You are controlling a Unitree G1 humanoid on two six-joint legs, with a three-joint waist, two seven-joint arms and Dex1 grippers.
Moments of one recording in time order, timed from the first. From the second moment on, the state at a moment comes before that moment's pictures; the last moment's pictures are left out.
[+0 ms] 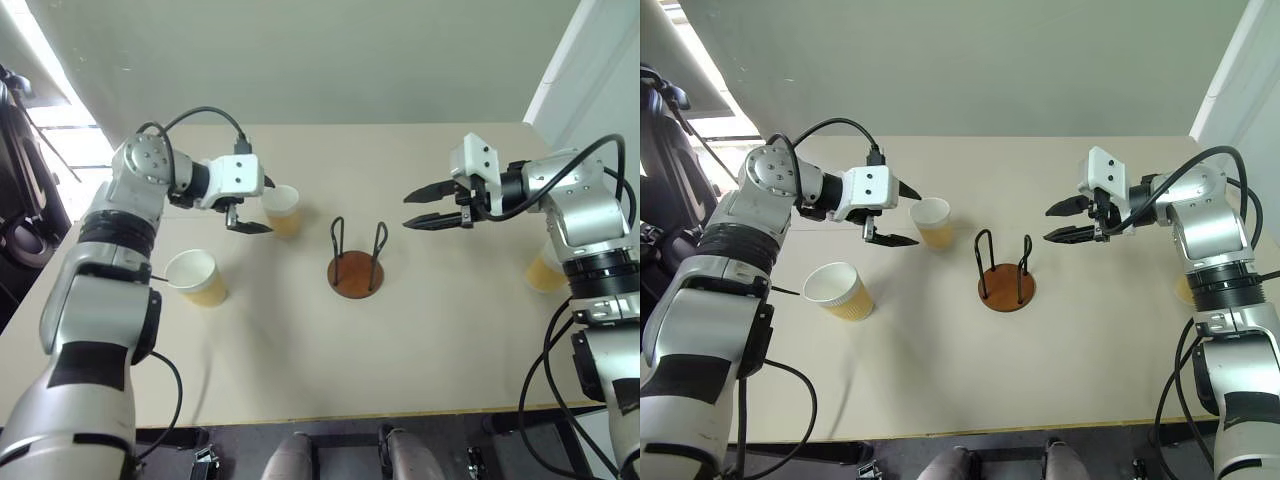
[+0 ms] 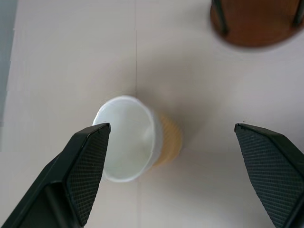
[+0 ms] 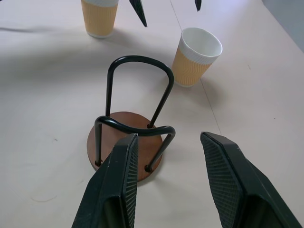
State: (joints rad) left arm -1.30 0.71 -0.29 1.10 0.25 -0.48 -1.29; right arm -1.02 -0.71 0.17 0.34 0.15 0.26 1.41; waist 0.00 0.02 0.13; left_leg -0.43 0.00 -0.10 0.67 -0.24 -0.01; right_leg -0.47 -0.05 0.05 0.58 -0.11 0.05
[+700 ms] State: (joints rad) left arm -1.34 0.68 -0.44 1.24 0.51 -0.60 -0.95; right arm -1.02 -0.74 0.17 0.33 0.15 0.29 1.43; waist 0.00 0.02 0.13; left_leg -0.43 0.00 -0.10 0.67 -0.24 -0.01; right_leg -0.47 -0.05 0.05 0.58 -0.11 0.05
